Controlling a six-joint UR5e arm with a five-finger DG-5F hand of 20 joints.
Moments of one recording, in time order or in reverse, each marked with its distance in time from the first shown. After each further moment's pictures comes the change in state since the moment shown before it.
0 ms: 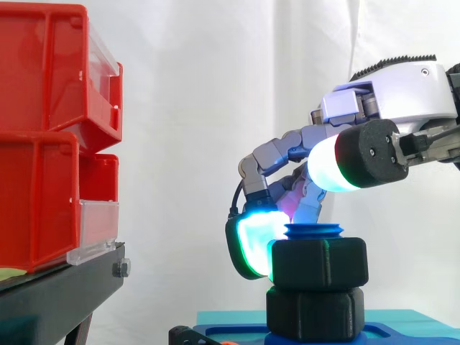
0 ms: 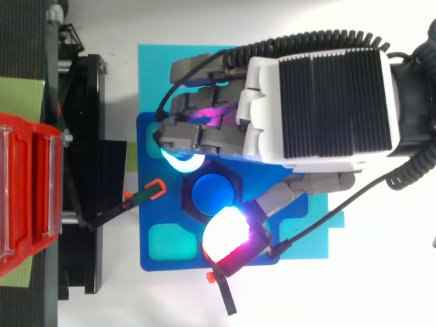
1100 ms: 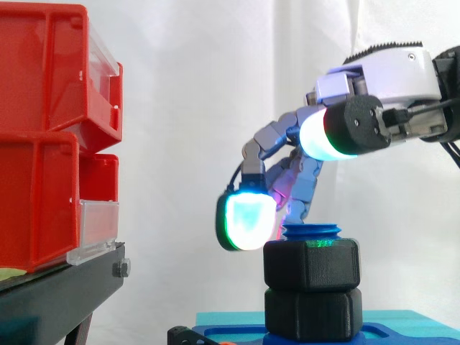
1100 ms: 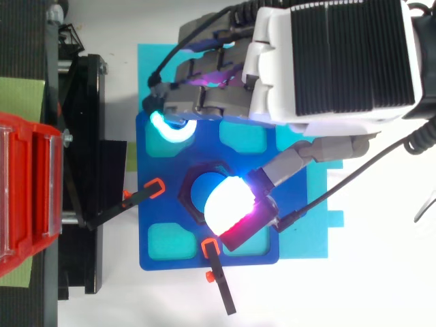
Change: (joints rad) arm -0.038 0.001 0.058 -0.042 -0.034 -0.010
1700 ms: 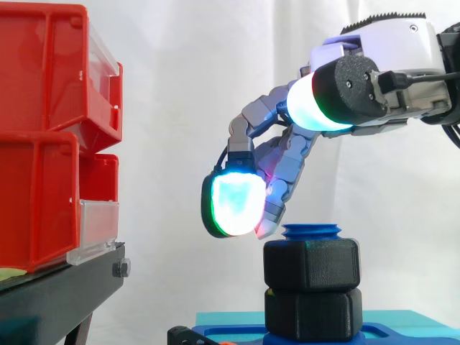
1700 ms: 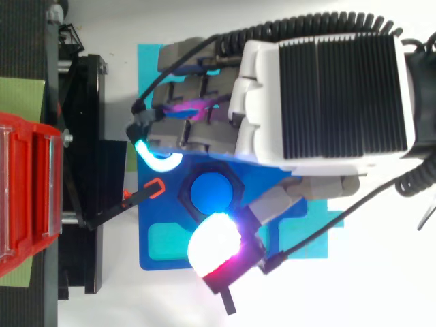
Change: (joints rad) arm 0.052 -0.001 0.011 0.004 0.057 0.010
